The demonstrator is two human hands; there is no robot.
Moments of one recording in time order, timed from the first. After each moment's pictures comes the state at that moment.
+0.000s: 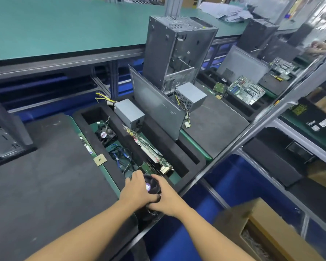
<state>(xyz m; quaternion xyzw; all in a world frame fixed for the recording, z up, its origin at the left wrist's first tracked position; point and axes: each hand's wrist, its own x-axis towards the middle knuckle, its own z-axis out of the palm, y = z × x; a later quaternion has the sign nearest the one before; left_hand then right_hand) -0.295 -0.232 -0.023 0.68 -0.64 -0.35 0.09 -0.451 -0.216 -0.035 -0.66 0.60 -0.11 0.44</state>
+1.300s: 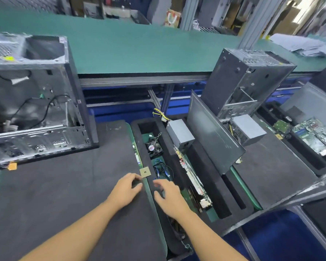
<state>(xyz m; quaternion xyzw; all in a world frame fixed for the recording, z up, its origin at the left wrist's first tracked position) -0.124 -0.252 -0.039 0.72 -0.55 -0.34 0.26 -0.324 -0.291 -0.018 -0.81 0.47 -0.09 0.34</state>
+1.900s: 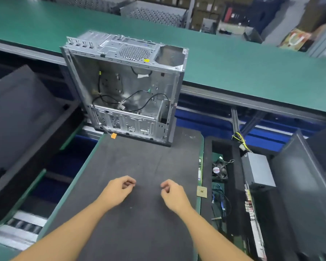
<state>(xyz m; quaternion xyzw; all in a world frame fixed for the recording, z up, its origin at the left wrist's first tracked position) -0.014 -0.106 -0.030 0.85 -0.25 -0.32 0.34 -0.167 -0.286 -0.038 -0.80 0.39 0.07 0.45</state>
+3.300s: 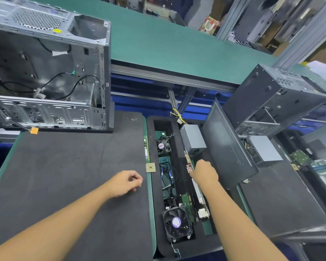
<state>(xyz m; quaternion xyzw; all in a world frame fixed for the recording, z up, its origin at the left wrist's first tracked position) -0.113 -0.230 -0.036 0.67 -0.40 -0.53 0.32 -0.341 -0.400 0.054 -0.74 0.65 0.14 0.09</state>
